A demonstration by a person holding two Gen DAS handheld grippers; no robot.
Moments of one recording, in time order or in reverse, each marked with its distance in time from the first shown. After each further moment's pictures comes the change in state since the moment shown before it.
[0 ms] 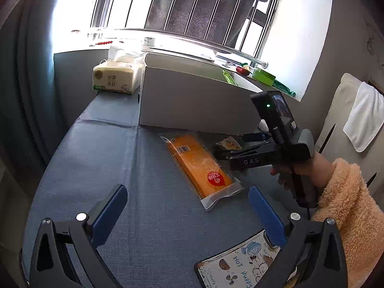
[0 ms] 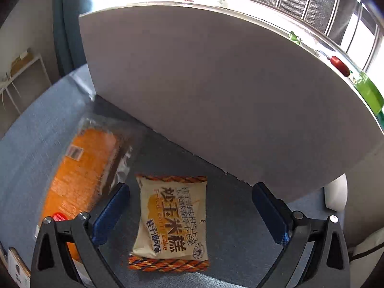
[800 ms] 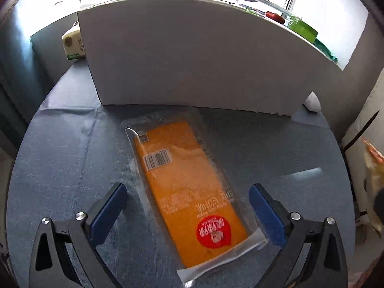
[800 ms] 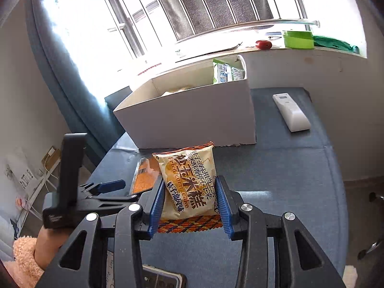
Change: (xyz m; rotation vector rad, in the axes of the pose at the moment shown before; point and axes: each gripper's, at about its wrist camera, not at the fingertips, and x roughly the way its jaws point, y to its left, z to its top) left arm 0.149 -0.040 0.042 0.004 0.299 0.194; right arm -0.150 -0.024 -0.105 0.449 -0.357 0.170
